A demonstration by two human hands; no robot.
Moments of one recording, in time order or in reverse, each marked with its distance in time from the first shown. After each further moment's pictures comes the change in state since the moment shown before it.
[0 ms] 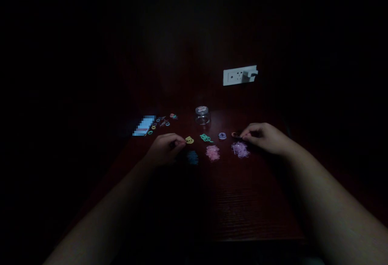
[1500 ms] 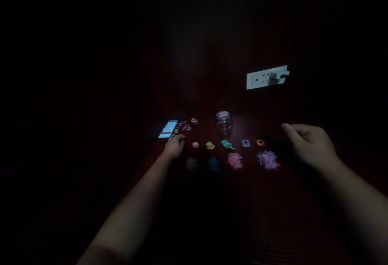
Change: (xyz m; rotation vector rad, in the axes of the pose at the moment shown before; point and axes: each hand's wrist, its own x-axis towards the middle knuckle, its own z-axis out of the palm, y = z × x) left_hand -0.011 -0.090 -0.003 0.313 -0.019 -0.741; right_hand 0.001 -0.012 0.007 0.083 0.513 0.517
